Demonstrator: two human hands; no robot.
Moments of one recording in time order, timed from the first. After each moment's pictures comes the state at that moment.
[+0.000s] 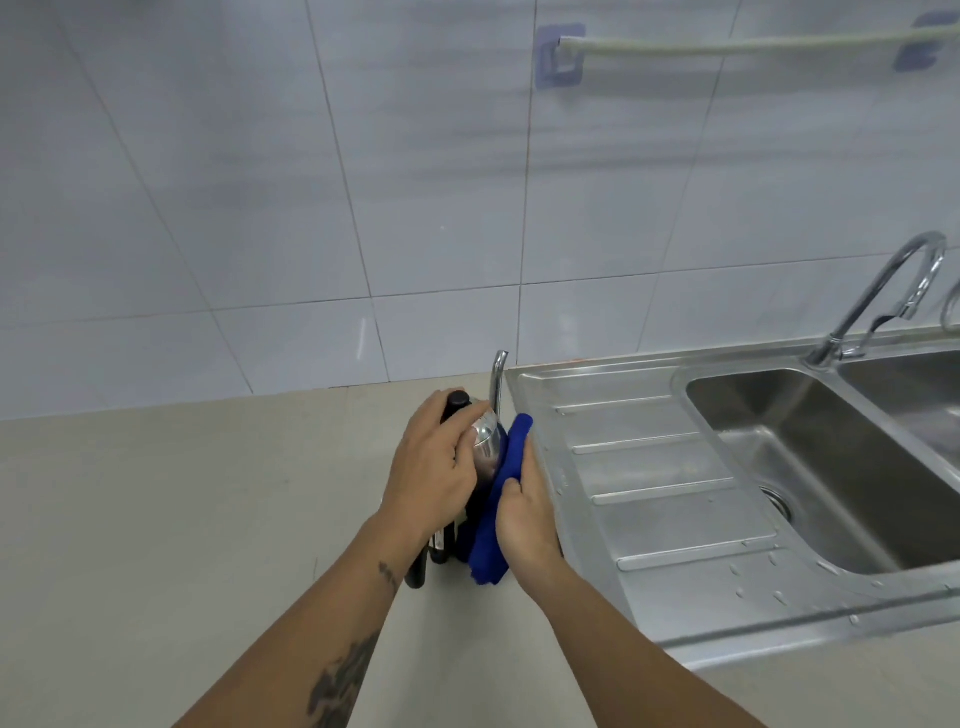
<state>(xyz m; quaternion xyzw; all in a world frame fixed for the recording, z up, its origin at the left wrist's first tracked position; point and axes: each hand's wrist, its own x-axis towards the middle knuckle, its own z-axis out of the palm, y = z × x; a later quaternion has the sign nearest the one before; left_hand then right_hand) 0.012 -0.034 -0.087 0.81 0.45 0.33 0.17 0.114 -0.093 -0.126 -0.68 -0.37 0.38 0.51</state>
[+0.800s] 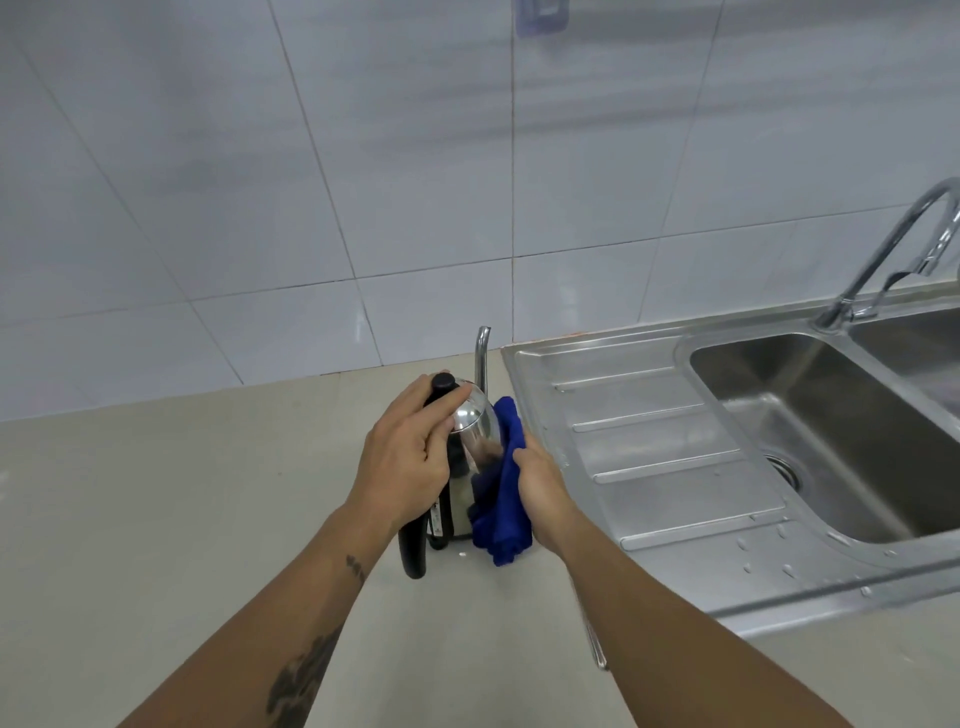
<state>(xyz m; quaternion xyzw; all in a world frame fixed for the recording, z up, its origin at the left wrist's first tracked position) -0.004 -0.026 -0.087 0.83 0.43 0.34 0.15 0.148 -0.073 -0.128 -0.61 -0.25 0.55 0.51</state>
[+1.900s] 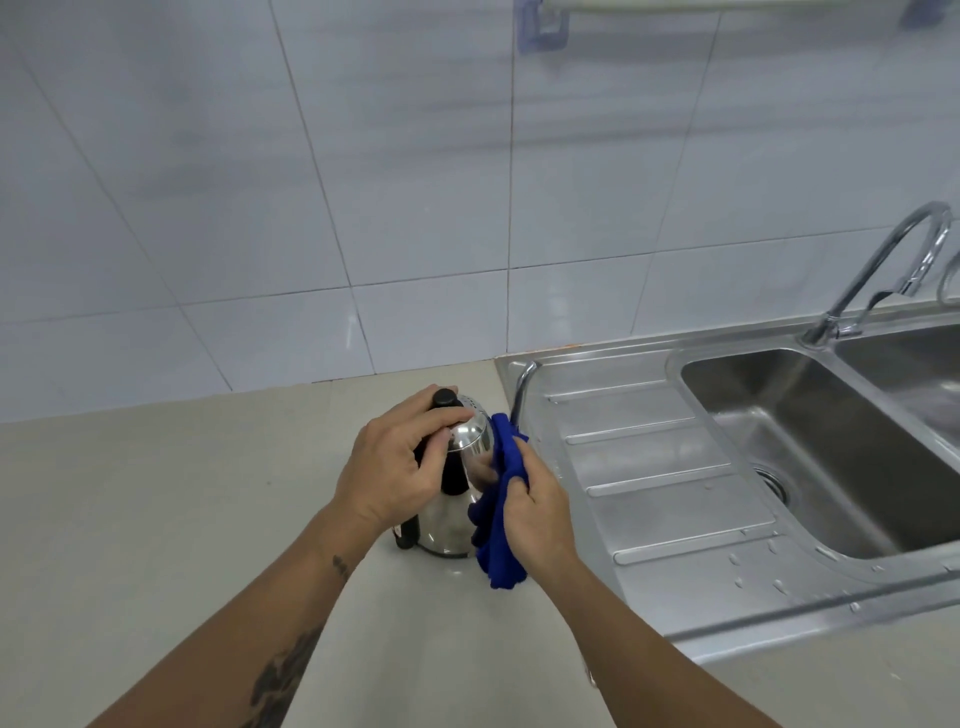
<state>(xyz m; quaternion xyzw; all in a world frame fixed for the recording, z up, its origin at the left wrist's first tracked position) -0.011 -0.018 -0.082 0.84 0.35 0.39 0.15 0.138 -0.096 -0.133 -0.70 -0.39 0.36 0.49</state>
